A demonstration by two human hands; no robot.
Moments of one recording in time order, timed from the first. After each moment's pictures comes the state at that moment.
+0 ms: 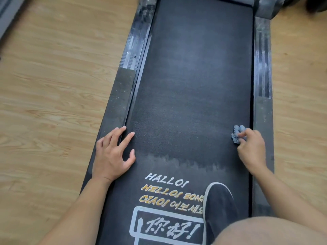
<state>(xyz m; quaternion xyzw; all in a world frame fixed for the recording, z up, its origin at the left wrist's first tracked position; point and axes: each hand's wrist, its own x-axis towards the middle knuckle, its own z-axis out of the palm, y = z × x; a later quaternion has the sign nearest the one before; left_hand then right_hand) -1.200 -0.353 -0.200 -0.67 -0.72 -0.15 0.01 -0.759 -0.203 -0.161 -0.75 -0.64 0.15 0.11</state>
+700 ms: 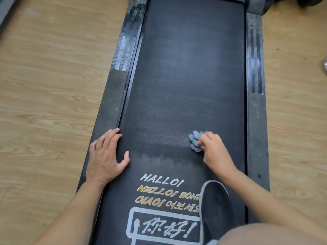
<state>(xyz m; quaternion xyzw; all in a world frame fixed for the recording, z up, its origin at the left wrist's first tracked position) -1.197 -0.354 -0.192 -0.65 -0.75 -0.13 -0.03 -0.829 -0.237 -0.165 -0.55 -0.81 0.19 0.05</state>
